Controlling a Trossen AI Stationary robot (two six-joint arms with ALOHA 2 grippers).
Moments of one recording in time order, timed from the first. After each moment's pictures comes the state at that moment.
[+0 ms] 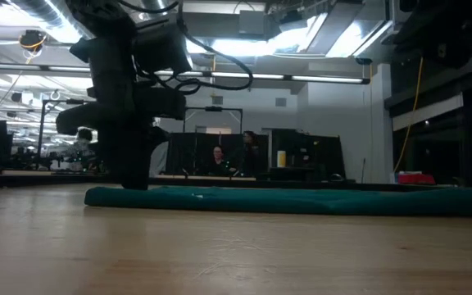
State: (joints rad) left arm -0.03 1.63 0.83 -0.43 -0.01 0.04; right arm 0.40 0.80 0.79 -0.73 0.38 1.00
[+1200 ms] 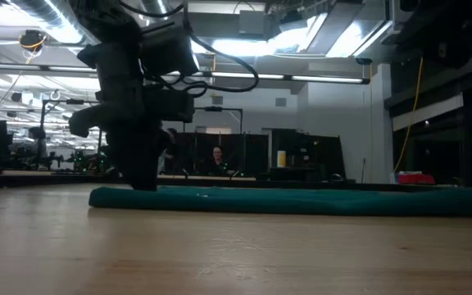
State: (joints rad) left arm -0.03 1.70 0.83 -0.38 0.04 -0.01; right arm 0.40 0.80 0.79 -0.73 0.36 0.99
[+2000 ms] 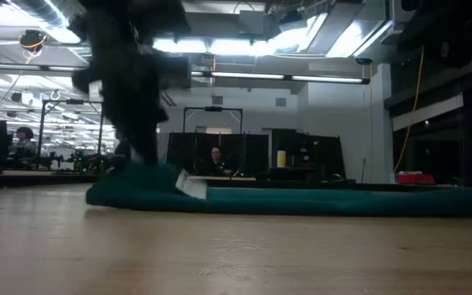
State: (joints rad) left arm -0.10 1.56 0.88 -0.44 -0.01 -0.18; right arm 0.44 0.81 0.79 -0.73 0.41 1.02
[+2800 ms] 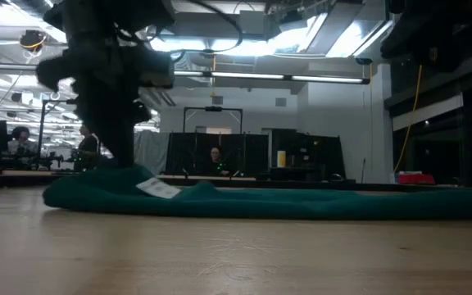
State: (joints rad) left arm -0.18 1.52 0.84 -0.48 -0.05 -0.28; right arm 0.44 0.94 0.79 -0.63 0.43 1.02
